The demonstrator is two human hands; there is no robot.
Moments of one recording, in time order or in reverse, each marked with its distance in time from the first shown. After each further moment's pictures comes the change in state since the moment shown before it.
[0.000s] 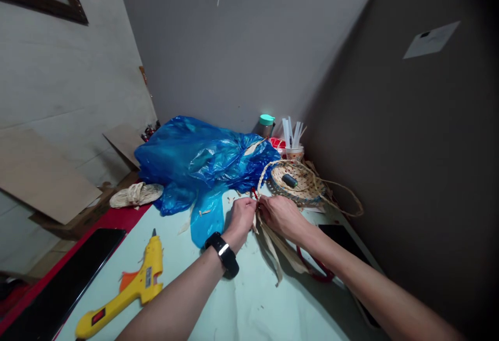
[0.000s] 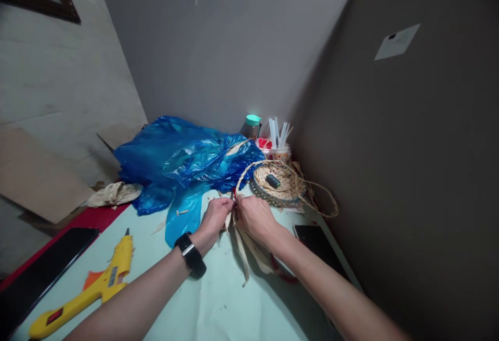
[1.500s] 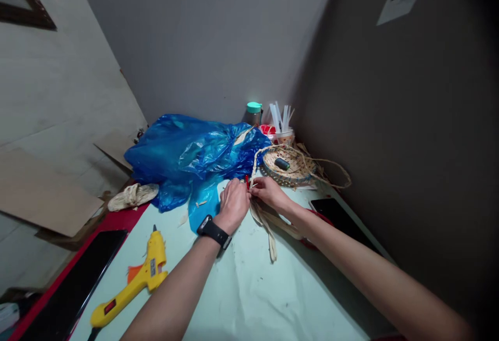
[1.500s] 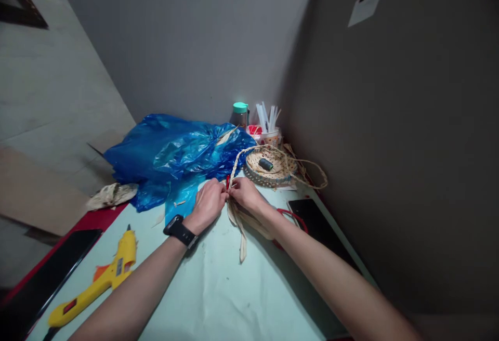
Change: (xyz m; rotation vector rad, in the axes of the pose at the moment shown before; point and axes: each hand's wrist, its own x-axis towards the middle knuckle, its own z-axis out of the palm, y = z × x) left_hand -0.004 0.024 -0.016 1.104 -0.091 0.389; right_hand 0.034 0.019 0.053 0.885 0.113 0.152
